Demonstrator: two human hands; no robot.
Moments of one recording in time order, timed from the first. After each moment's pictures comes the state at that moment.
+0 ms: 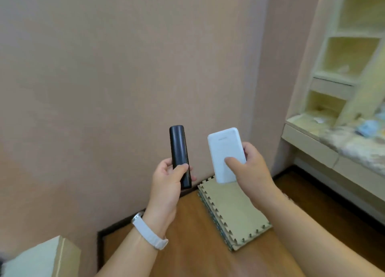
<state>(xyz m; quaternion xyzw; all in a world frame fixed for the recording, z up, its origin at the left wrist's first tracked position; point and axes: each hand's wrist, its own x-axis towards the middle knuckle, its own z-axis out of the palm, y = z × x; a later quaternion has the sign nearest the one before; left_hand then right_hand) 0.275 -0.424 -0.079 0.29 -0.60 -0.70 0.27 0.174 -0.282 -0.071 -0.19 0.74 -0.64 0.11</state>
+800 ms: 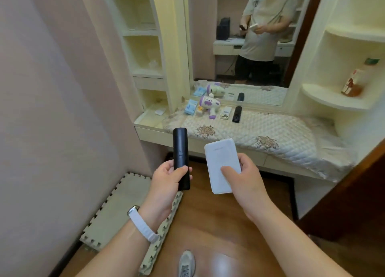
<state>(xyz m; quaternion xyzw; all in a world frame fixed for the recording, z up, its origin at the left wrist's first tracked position) 0.009 -0.112 -0.135 0.06 -0.67 -0.73 -0.10 0.056 0.058 -0.123 0.16 0.74 -0.65 -0.08</state>
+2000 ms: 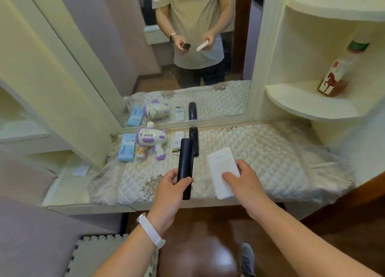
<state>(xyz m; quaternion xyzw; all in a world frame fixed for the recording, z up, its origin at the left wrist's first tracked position) -0.336 0.162 -0.204 -0.02 -0.75 -0.62 -0.23 -0.249 0.325 -0.201 0.33 0.70 -0.63 -0.09</state>
